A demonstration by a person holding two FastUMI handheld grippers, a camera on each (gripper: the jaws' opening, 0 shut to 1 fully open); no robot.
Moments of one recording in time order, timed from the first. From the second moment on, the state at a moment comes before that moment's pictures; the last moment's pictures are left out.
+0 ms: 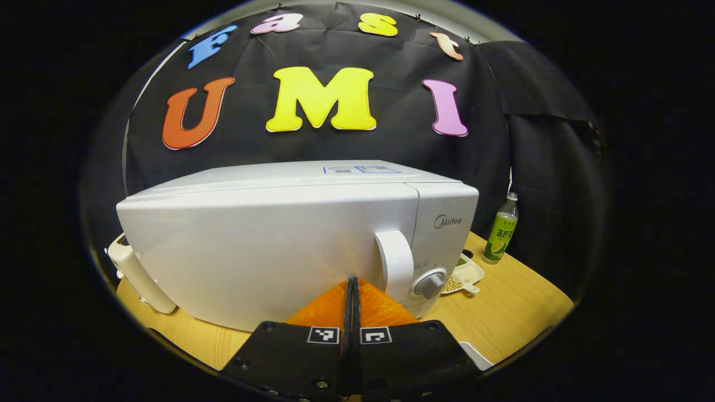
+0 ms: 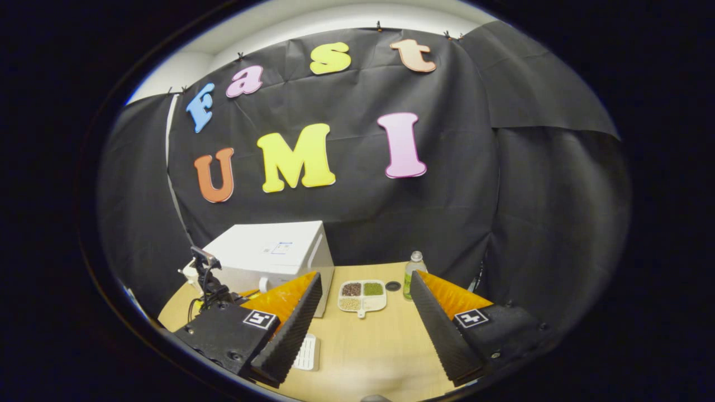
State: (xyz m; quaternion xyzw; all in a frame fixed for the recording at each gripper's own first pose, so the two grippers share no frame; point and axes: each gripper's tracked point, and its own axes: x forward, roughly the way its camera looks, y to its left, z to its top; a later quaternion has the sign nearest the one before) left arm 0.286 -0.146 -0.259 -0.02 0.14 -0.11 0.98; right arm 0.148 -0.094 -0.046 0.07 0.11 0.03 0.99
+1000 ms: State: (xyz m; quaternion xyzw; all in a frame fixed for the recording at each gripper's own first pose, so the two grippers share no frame) left arm 0.207 -0.102 -0.189 0.03 0.13 -0.01 0.99; right arm 0.131 -0.087 -0.035 0.02 0.06 0.10 0.99
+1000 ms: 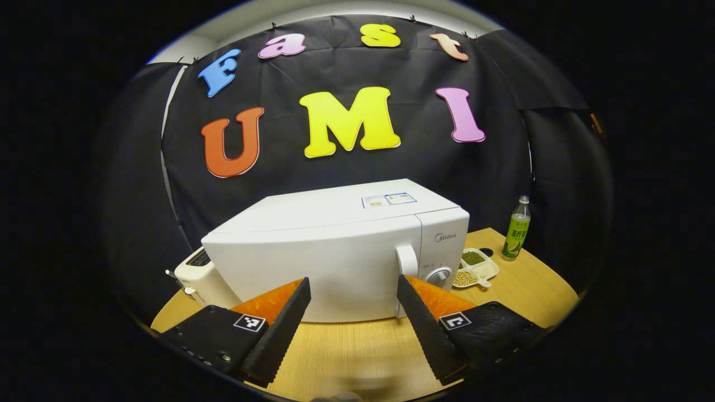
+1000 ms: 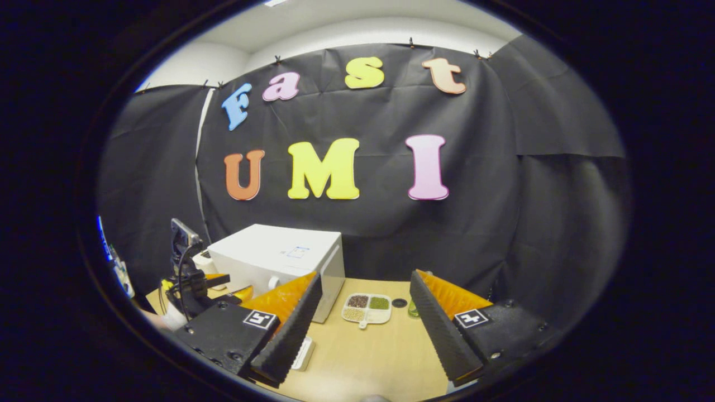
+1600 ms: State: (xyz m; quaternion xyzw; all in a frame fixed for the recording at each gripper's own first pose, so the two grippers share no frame) left arm 0.086 -0.053 -0.092 0.03 0.07 -0.04 1.00; right arm 0.048 -0.051 -0.001 0.03 0.02 0.05 1.00
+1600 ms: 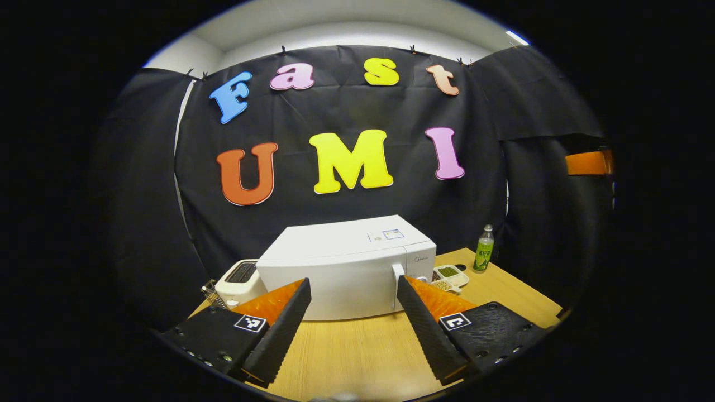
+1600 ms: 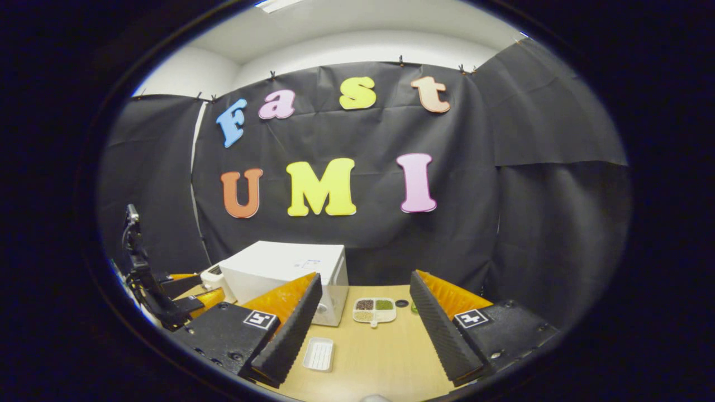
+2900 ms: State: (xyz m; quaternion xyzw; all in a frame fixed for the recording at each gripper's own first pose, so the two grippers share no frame) left arm -0.011 0.030 0.008 -0.01 -0.01 0.02 1.00; right arm -0.035 -0.028 0.014 0.02 0.01 0.01 1.00
